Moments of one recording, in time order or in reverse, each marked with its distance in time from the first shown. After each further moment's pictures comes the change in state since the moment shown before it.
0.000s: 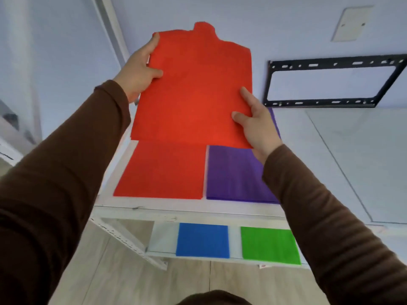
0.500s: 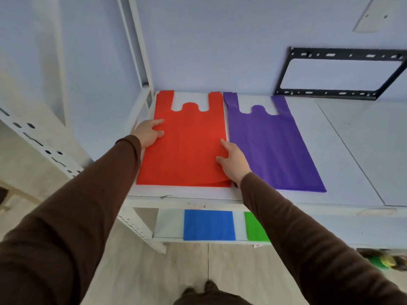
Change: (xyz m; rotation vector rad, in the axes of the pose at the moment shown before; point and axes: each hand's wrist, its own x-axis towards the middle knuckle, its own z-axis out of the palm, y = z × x) left_hand -0.067 -0.207 -0.020 0.300 -0.158 -0.384; right_hand -0.052 0.094 0.119 -0.622 -0.126 0.291
